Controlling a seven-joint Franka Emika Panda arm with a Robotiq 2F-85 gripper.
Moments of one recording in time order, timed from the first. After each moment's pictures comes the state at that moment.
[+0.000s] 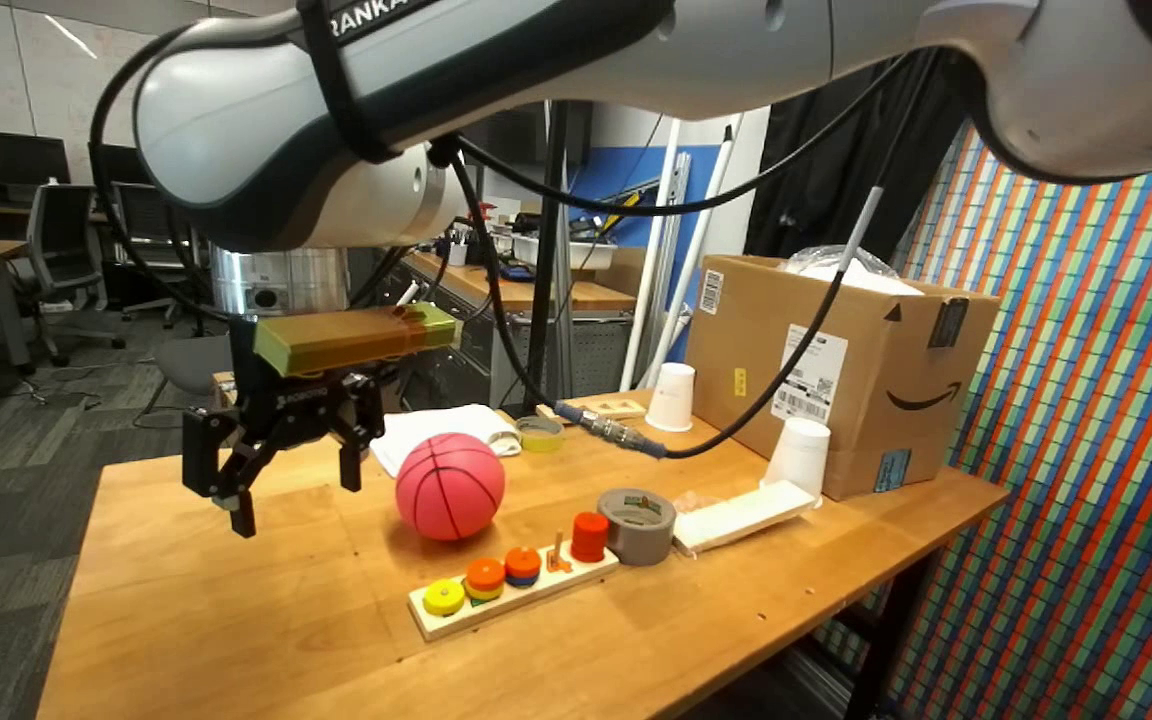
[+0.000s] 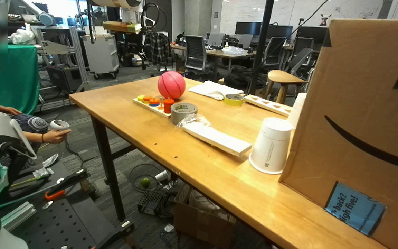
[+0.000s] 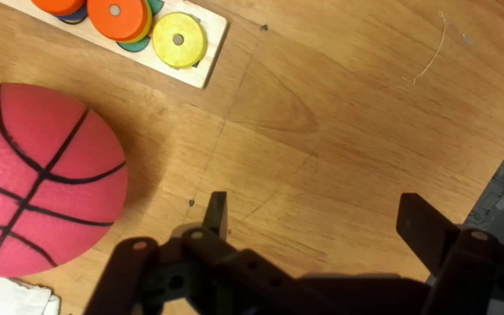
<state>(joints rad) 0.39 0.51 0.25 -1.51 -0.12 1.96 0.22</state>
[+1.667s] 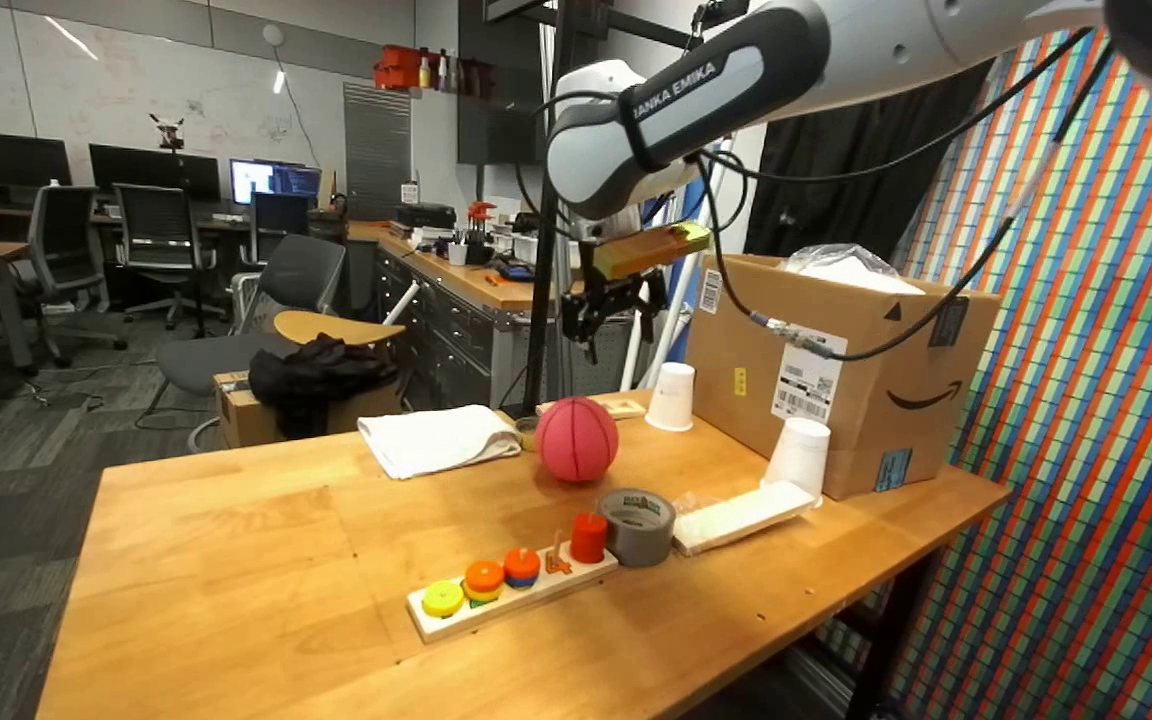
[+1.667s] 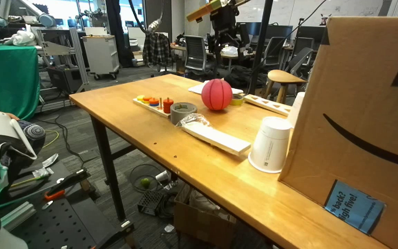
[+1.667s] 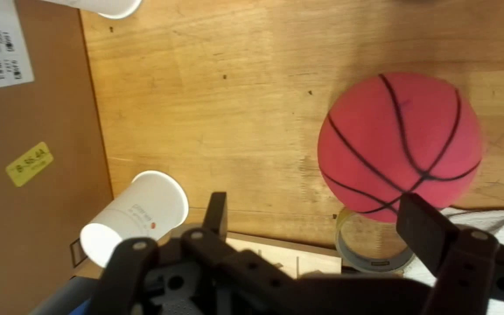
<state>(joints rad) 0.14 0.35 -0.09 -1.57 -0.33 1.95 0.26</state>
